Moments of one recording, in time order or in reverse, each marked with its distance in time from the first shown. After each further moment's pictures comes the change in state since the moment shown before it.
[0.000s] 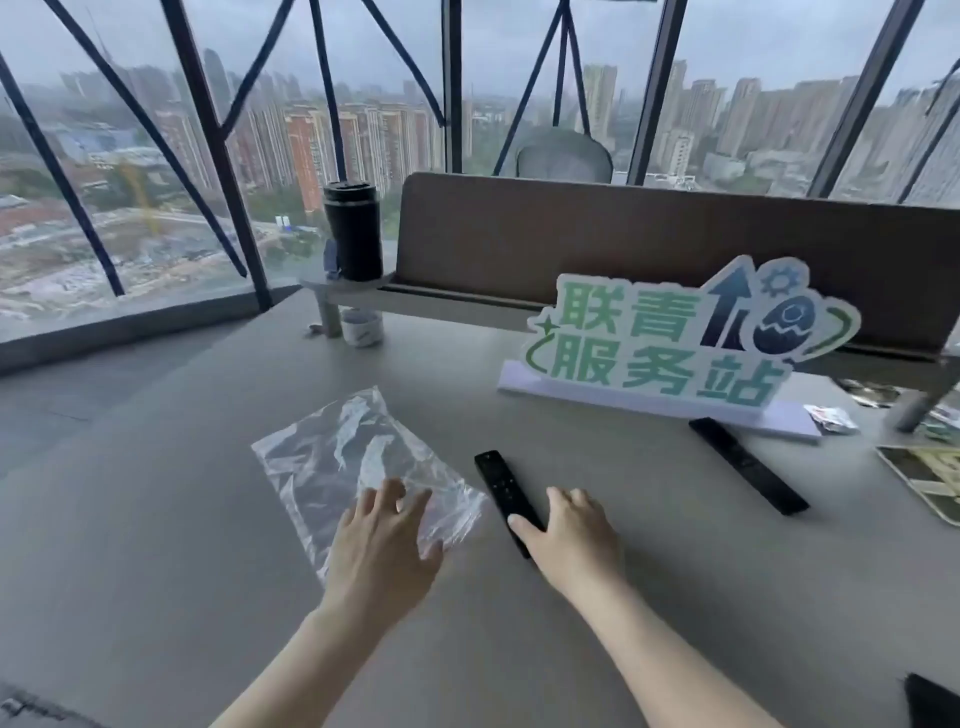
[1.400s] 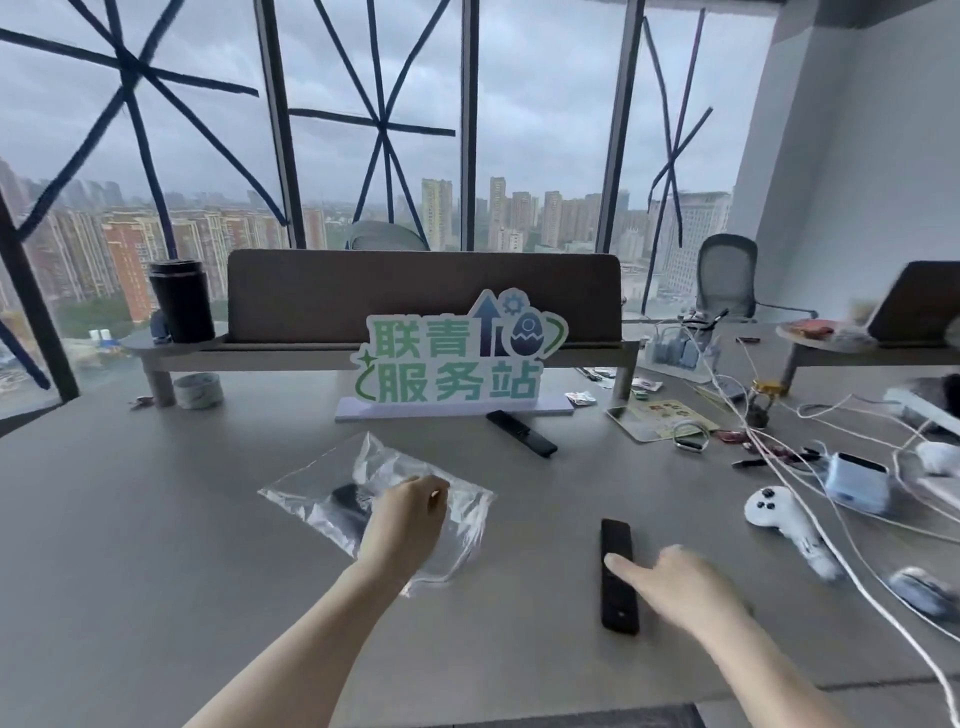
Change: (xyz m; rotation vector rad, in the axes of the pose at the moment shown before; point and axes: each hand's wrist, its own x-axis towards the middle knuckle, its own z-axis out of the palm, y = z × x) left_hand -0.053 0.188 -0.006 -0.542 0.037 0.270; right_hand -0.204 0.249 -0.102 0.074 0.131 0.555
